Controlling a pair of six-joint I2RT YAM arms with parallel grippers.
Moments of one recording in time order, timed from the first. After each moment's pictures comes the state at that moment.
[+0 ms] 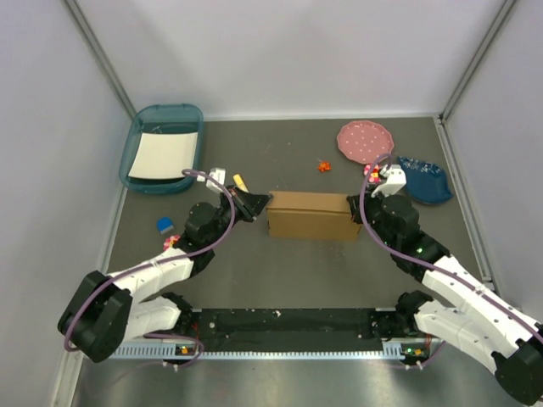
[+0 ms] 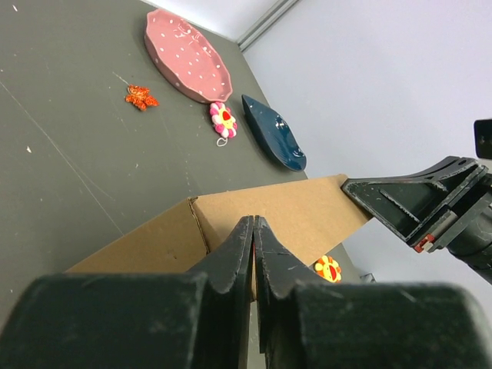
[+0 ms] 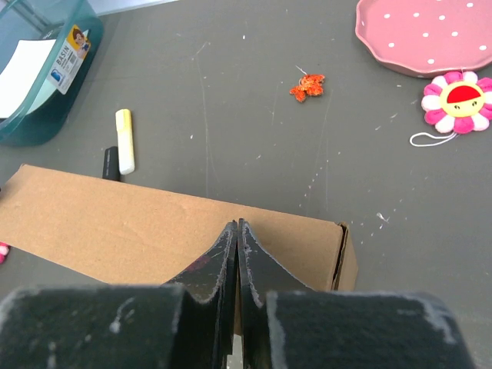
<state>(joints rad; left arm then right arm) -0.58 1.14 0.41 0.77 0.15 -0.84 0.59 0.80 0.58 -0.05 0.25 0.42</state>
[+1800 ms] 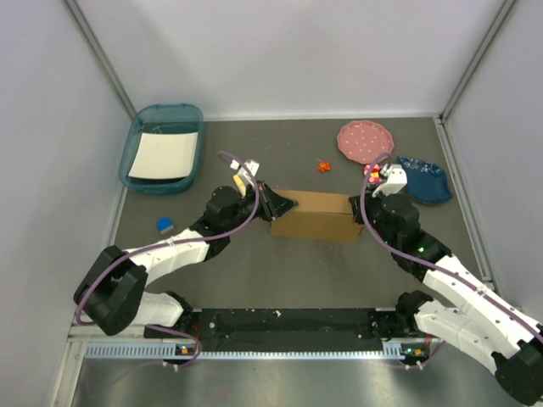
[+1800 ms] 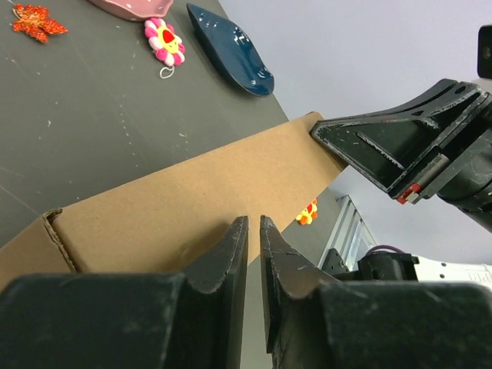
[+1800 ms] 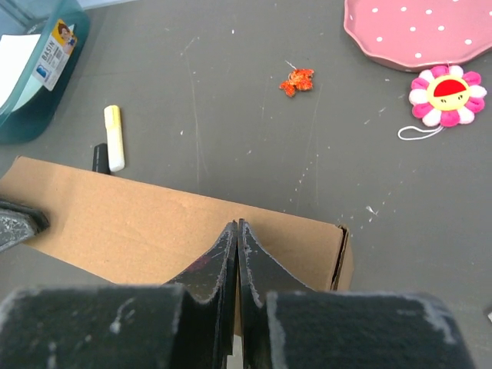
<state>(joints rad) -0.64 1.31 0.60 0.64 0.34 -0.80 0.59 0.79 0.59 -0.08 0.27 0.42</state>
